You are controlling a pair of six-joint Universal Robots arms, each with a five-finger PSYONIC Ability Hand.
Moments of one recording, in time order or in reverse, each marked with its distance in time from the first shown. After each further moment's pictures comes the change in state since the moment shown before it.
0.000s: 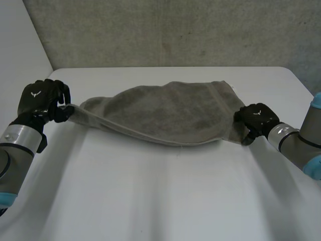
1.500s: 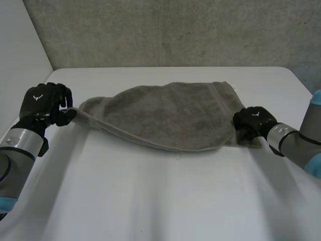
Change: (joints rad) left arm -0.005 0.014 -0.030 0.000 0.005 0.002; right arm 0.002 0.015 -0.033 0.076 -0.031 0.087; left_hand 0.000 0.000 0.000 0.000 0.000; right_hand 0.251 0.255 0.254 0.254 0.256
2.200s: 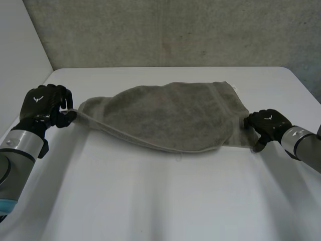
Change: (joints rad) left arm 0.001 0.005 -0.012 0.000 0.002 0.001; right arm -0.084 -0.078 0.096 0.028 -0.015 -0.122; left_hand 0.000 0.000 0.000 0.000 0.000; right_hand -0.254 -0.255 -0.254 -0.257 -0.249
